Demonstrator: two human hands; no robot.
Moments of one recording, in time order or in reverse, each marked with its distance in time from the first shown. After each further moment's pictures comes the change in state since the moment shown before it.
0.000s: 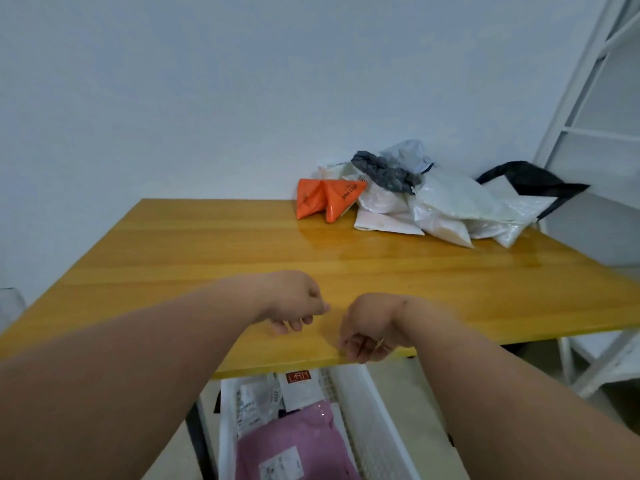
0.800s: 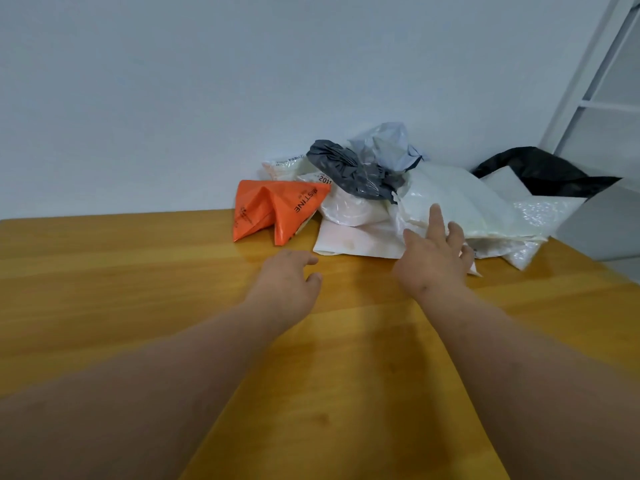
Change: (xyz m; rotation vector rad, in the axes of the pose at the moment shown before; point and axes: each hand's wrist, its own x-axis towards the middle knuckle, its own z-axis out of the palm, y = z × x) left_hand 0.238 0.046 -0.018 -0.017 0.547 0.157; right_hand 0.141 0.066 -0.211 -0.374 1.004 0.154
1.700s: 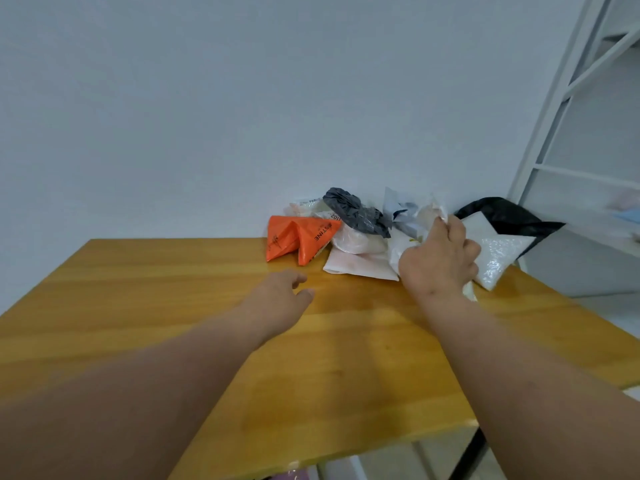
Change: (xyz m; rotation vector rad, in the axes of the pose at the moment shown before) left_hand -0.117 0.014 -0.090 -0.170 -0.027 -0.084; right_hand -0.117 -0.029 -0.106 0.373 0.311 0.111
